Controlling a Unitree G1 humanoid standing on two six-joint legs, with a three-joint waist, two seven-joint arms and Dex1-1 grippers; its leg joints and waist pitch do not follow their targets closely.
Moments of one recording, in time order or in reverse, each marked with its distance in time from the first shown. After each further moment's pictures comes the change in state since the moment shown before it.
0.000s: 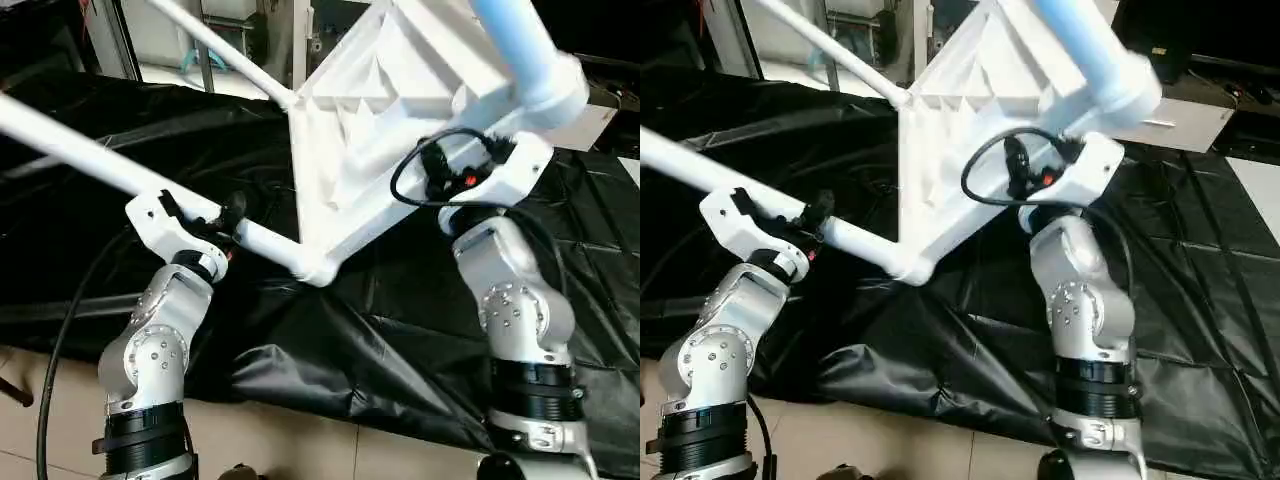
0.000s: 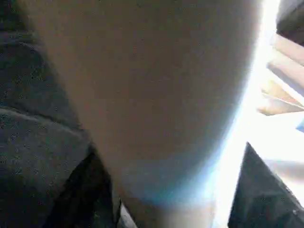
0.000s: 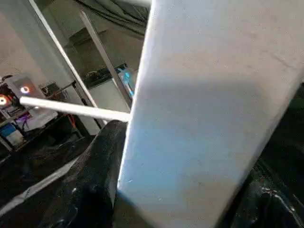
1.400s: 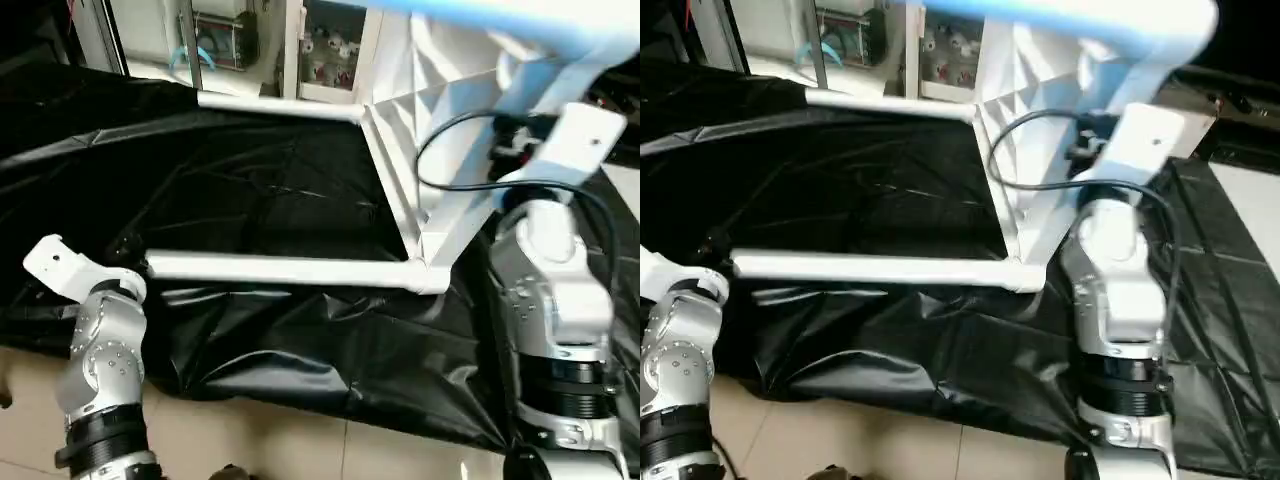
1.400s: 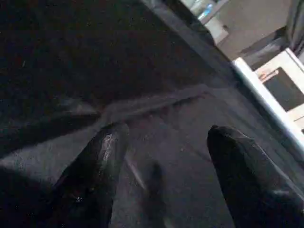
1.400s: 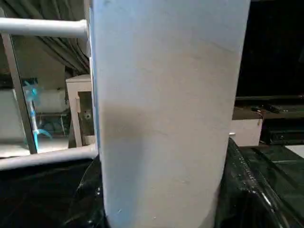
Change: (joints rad) left arm -0.008 0.106 0.184 0.263 0.114 -0.234 0.135; right arm -0.004 -0.099 0.047 -0.075 -0.320 -0.017 -0.199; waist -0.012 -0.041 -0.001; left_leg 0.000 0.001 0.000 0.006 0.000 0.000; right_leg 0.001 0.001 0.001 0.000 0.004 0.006
